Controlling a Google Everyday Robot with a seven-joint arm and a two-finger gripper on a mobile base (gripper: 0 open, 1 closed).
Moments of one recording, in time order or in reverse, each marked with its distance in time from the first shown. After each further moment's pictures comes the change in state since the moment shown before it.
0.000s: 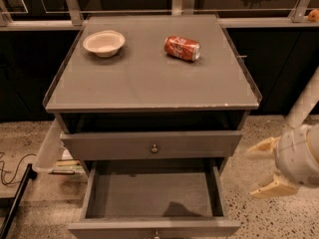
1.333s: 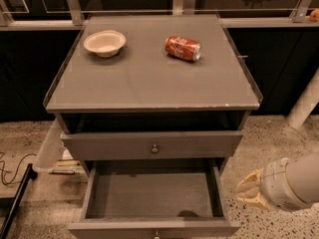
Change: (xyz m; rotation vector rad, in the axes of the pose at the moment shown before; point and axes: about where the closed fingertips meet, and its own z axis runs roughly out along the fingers) arm 0.045 0.021 0.082 -0.020 -0.031 0.101
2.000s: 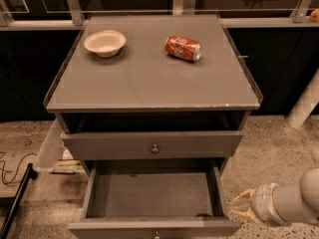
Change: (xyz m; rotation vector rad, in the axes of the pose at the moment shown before) arm 0.070 -0.006 0.098 0.027 -0.040 0.119
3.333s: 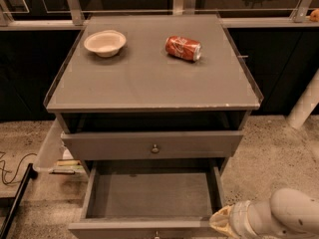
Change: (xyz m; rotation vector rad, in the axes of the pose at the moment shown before) arm 0.021 0.032 0.101 -0.099 -0.077 -0.021
